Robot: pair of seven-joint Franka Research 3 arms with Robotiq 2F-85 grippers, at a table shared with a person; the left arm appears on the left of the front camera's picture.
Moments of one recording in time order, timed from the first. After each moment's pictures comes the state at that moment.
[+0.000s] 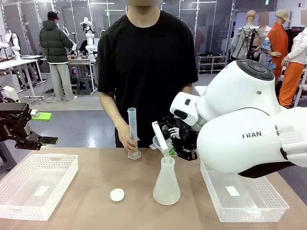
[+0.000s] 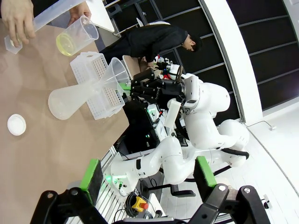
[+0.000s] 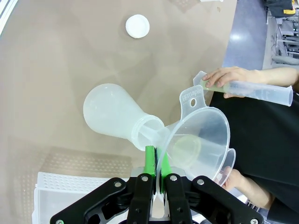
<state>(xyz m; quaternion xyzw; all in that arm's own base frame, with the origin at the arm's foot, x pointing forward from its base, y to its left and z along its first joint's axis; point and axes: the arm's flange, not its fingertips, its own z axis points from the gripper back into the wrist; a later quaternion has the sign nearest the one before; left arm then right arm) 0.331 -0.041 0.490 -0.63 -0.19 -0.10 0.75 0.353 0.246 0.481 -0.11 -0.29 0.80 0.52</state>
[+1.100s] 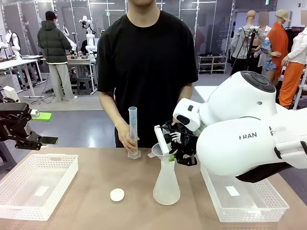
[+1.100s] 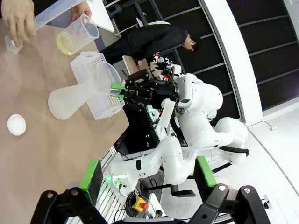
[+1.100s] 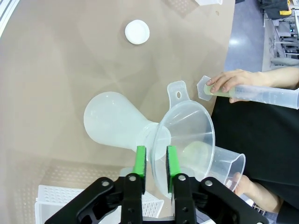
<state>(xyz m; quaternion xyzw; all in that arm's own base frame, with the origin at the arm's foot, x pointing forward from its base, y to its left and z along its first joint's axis) 0.331 -0.041 0.490 -0.63 -0.19 -0.10 0.75 0.358 0.241 0.462 -0.08 -0.31 0.79 0.52</state>
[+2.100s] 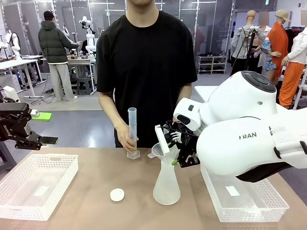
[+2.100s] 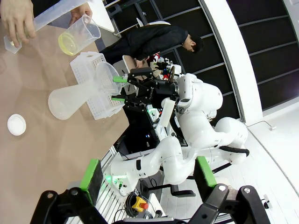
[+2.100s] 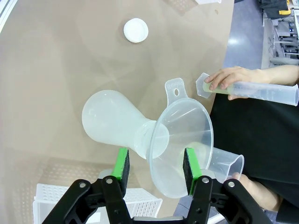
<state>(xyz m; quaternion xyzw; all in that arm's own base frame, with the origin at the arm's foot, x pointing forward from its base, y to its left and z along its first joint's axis) 0.331 -0.041 0.490 -0.63 -0.19 -0.10 0.75 0.359 0.240 0.462 -0.09 -0.31 0.79 0.52</state>
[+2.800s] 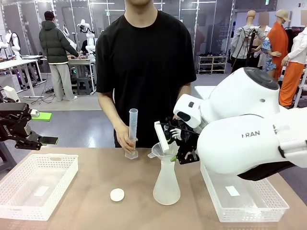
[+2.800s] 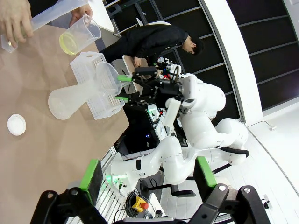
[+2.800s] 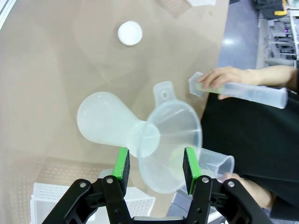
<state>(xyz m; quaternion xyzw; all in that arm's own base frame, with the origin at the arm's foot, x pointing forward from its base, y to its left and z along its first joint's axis) 0.331 -0.041 0.490 -0.63 -0.19 -0.10 0.75 0.354 0.242 0.478 -0.10 -0.33 0.79 0.51</state>
